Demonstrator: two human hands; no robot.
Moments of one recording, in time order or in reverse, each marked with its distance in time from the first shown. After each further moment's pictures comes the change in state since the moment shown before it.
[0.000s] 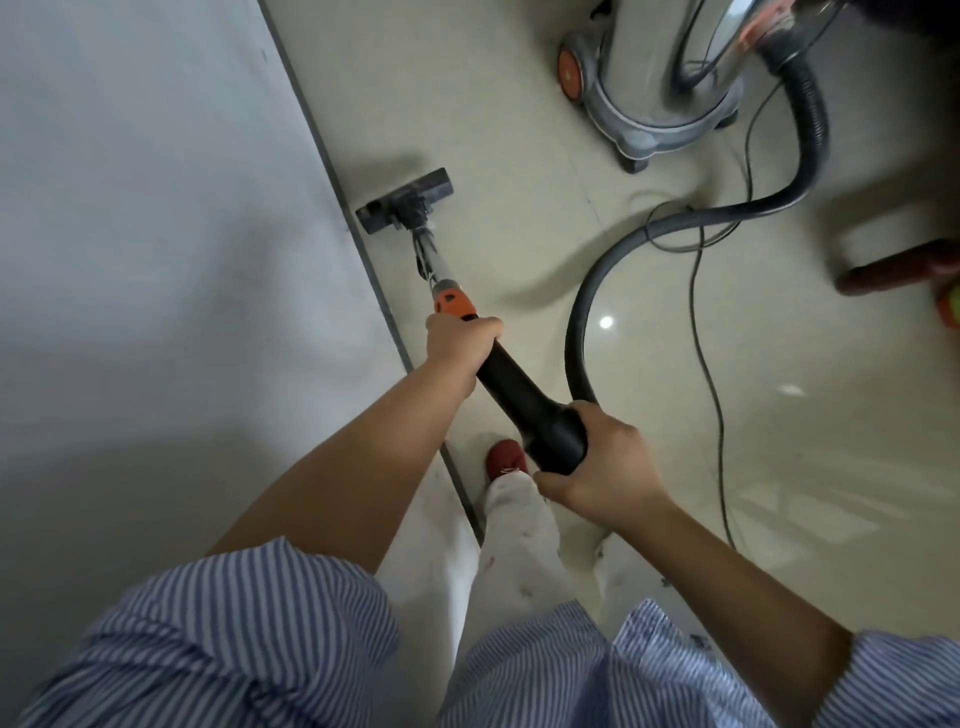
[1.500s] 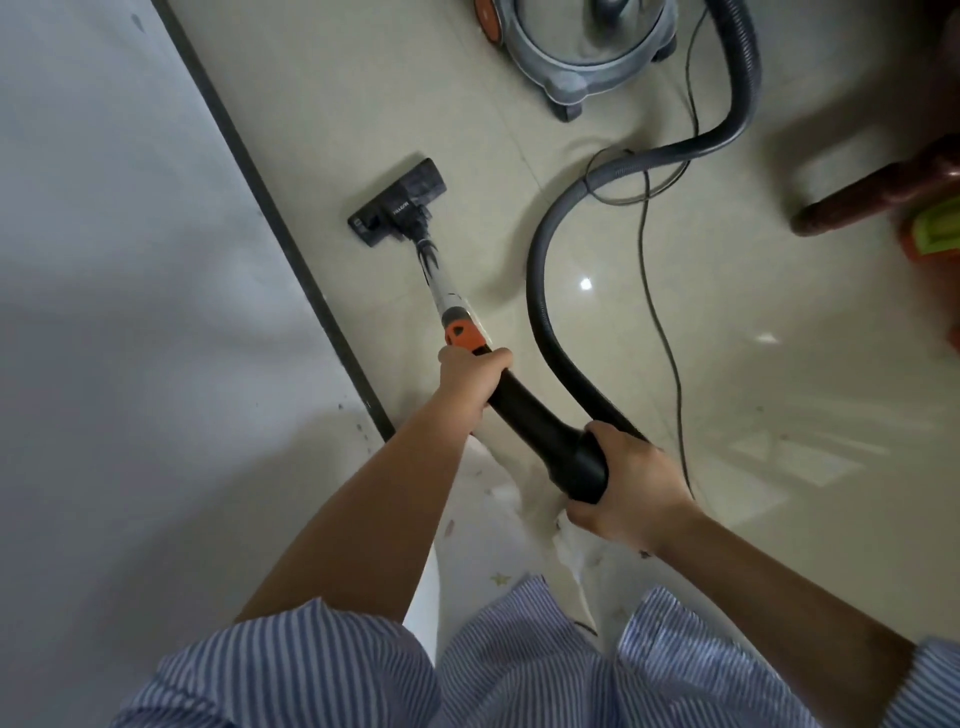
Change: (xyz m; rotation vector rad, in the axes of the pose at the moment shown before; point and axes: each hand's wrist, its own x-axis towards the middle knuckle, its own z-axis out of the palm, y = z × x) left_hand -0.008 -0.061 0.138 0.109 -0.103 -0.141; right_hand -0.003 0.142 -0.048 -0.137 -0.167 0.076
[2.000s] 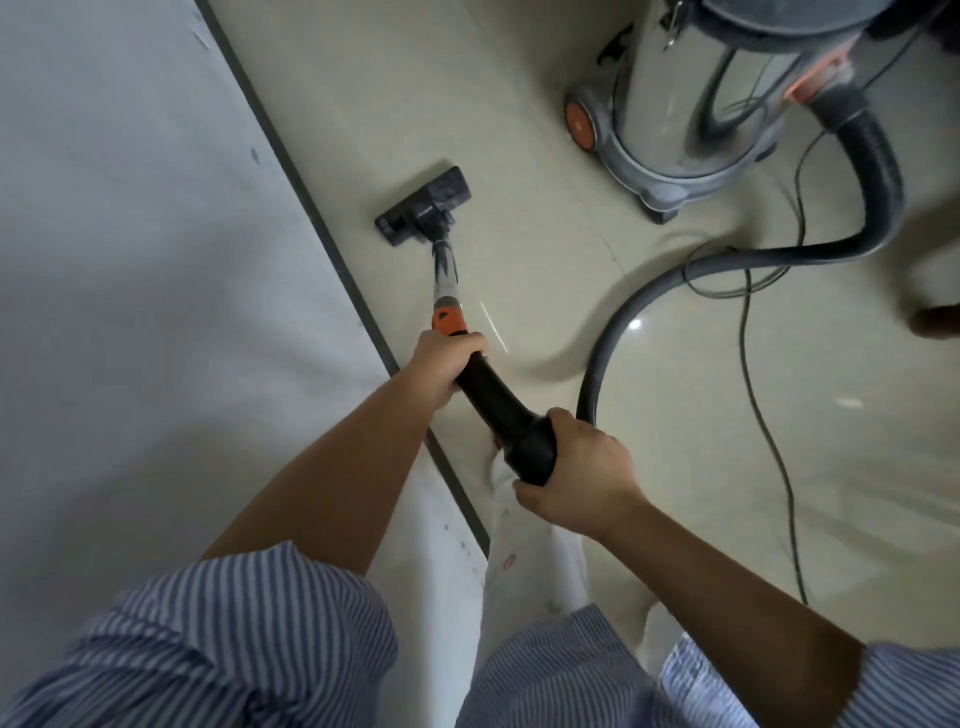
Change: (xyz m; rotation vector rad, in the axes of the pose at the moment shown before) left_hand 0.112 0.235 -0.178 0.032 -0.028 0.031; right_hand 0.192 -0.224 -0.068 0.023 0.050 -0.052
